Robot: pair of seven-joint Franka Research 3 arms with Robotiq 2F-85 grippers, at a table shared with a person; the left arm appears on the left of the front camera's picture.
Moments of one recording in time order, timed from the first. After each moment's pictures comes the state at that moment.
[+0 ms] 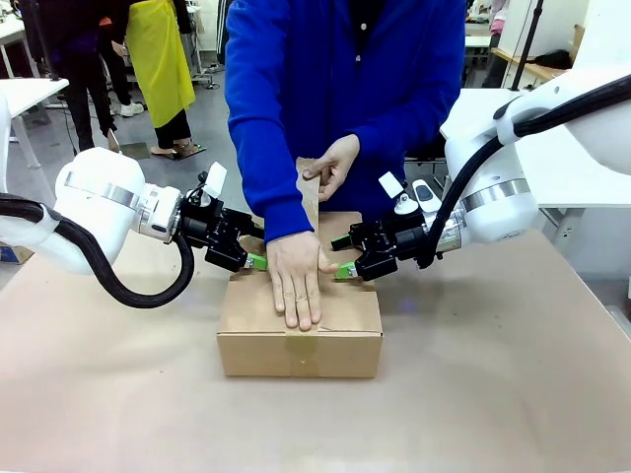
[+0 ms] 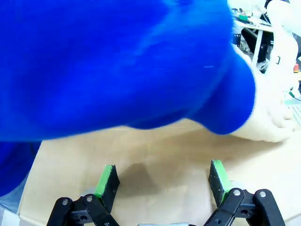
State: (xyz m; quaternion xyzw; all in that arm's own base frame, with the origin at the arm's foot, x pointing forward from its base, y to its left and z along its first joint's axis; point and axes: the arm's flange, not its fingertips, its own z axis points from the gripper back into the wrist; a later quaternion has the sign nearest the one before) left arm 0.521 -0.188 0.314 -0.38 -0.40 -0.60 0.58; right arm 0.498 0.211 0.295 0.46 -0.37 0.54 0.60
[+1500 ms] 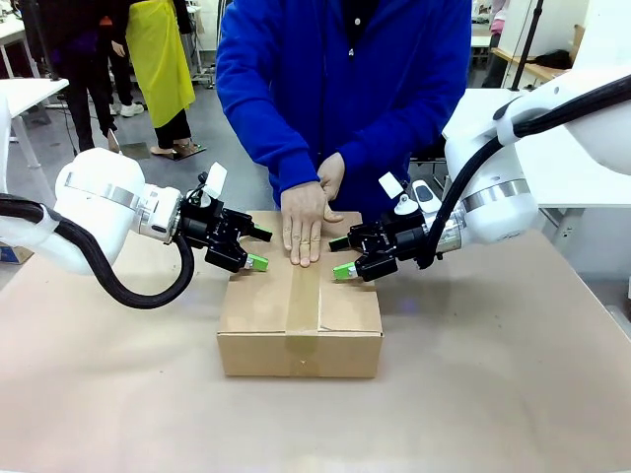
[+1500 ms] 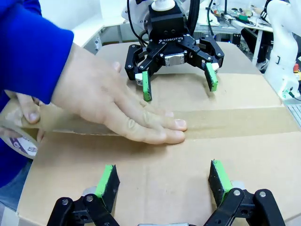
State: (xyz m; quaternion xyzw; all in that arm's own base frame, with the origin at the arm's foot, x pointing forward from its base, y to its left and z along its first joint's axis) left arm 0.521 -0.188 0.313 -0.38 -0.40 -0.60 0.58; right arm 0.498 0.211 0.294 0.46 -0.37 0.54 0.60
